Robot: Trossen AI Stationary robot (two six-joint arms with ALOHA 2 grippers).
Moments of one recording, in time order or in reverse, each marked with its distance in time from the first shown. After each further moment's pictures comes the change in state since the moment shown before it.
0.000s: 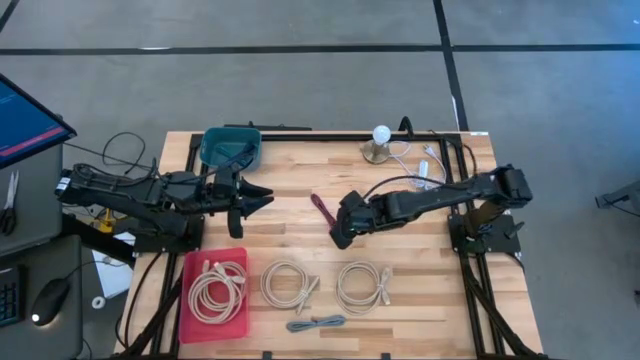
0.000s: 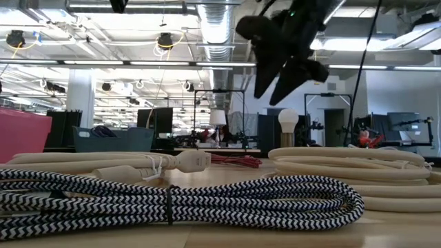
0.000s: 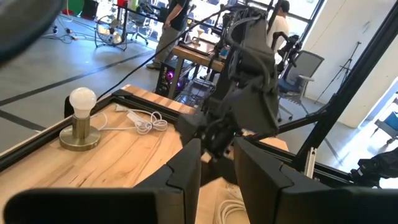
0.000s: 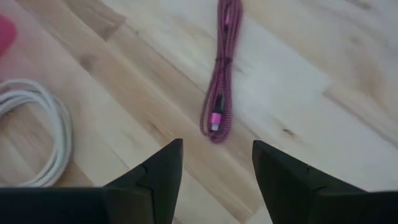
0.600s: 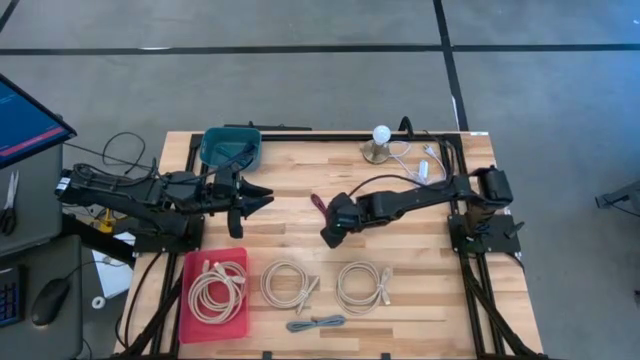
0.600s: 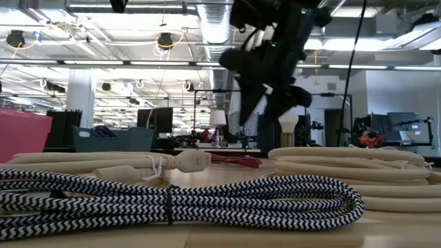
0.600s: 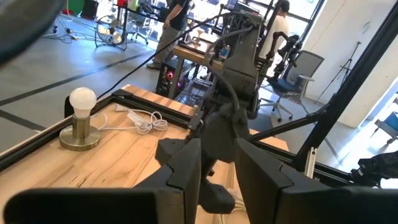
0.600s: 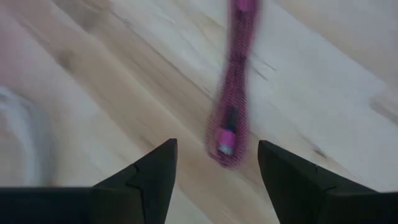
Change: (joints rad) left arm 0.000 0.000 0.000 0.000 0.000 0.000; right arm -0.069 0.136 0.001 0.126 -0.091 -0.052
